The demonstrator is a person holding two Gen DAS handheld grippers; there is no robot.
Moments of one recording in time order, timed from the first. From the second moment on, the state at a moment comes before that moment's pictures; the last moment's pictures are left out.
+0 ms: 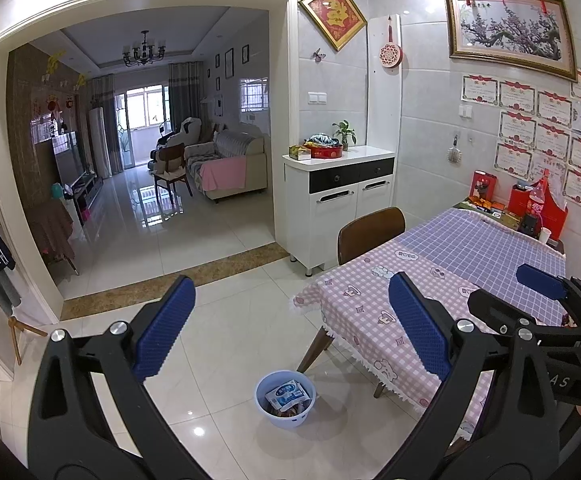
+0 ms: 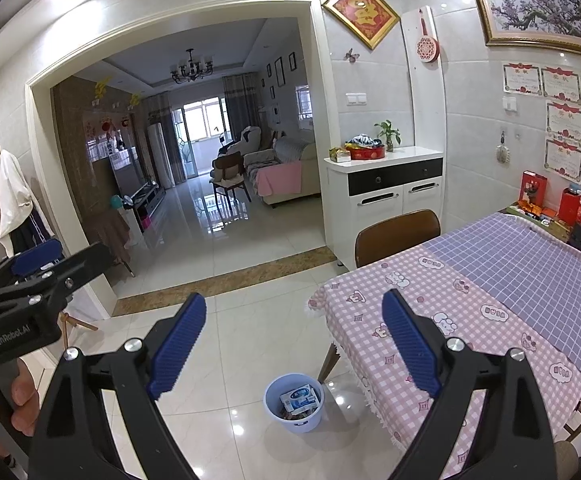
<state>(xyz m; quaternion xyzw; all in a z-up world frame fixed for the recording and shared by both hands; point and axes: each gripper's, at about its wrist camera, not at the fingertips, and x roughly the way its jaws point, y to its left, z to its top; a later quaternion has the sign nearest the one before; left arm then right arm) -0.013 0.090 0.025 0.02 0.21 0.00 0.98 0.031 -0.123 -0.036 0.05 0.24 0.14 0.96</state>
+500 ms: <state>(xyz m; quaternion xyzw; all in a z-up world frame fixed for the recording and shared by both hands) -0.012 0.088 0.022 0.02 0.21 -0.01 0.98 0.035 -0.127 -0.038 0.05 0.25 0.14 0.96</state>
